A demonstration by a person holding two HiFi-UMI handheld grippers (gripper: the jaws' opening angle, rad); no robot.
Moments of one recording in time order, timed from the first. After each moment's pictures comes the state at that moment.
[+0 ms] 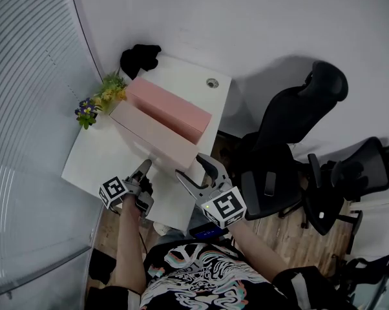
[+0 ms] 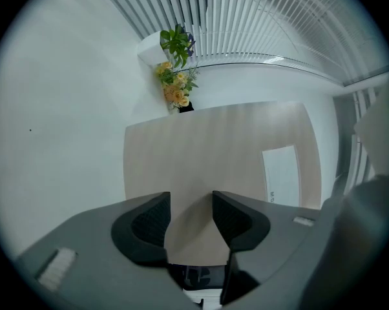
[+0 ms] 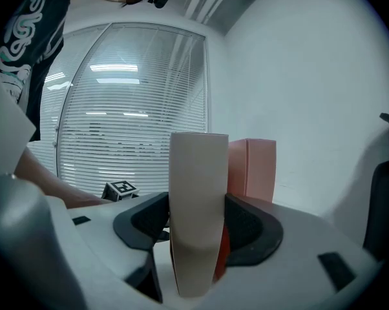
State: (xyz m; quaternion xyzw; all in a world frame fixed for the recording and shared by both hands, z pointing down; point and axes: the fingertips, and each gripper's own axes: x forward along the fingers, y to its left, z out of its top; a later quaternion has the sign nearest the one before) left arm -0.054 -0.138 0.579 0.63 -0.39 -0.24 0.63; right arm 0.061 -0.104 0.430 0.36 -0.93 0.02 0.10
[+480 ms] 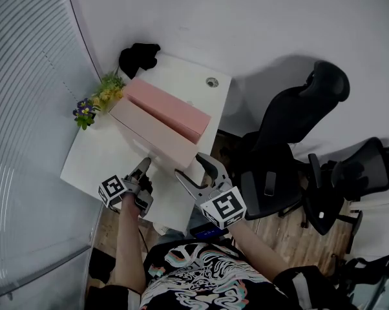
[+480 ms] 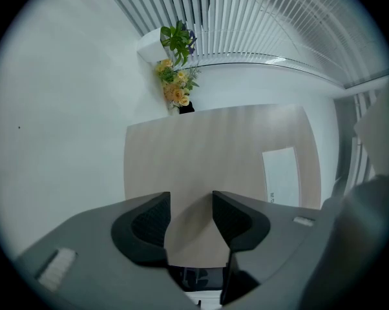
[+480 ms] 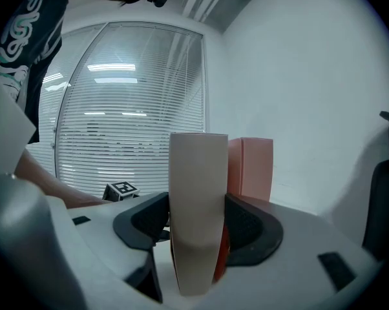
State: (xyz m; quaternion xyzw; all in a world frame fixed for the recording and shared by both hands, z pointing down) left arm -0.052 -0.147 0.578 0.63 -0.38 -0.25 0.63; right arm 0.062 -0.109 0.429 0.36 -0.93 0.03 0.10
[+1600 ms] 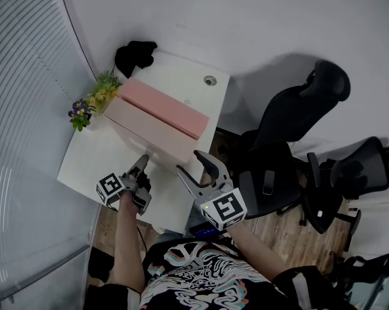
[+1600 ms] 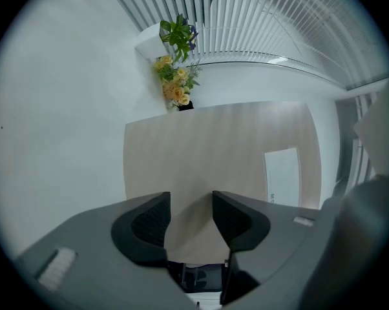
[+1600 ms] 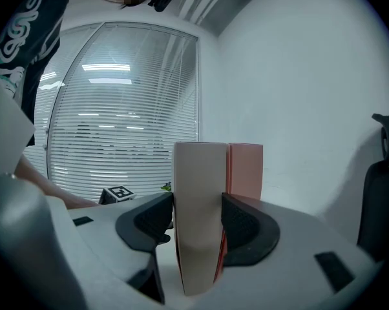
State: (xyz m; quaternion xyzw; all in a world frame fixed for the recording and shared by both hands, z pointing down) left arm -0.048 -0.161 0.576 0.62 -0.38 -0.26 0.63; right arm 0.074 -0.122 0.419 0.39 -0.92 0.03 0.09
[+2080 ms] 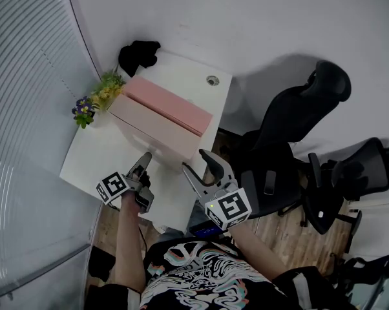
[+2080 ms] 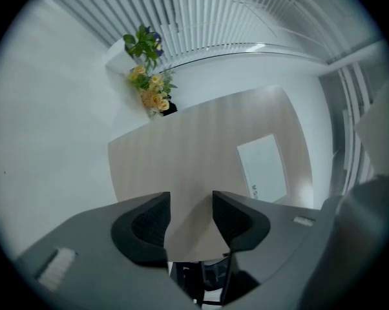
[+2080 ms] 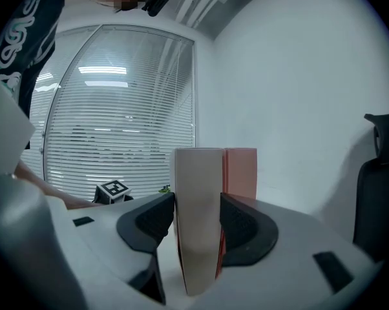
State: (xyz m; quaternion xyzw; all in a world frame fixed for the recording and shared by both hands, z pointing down) left arm -0.051 -0.158 0.552 0.68 -0.40 -0.22 0.57; right arm 0.079 -0.117 0.414 0.41 -0.91 0.03 0.07
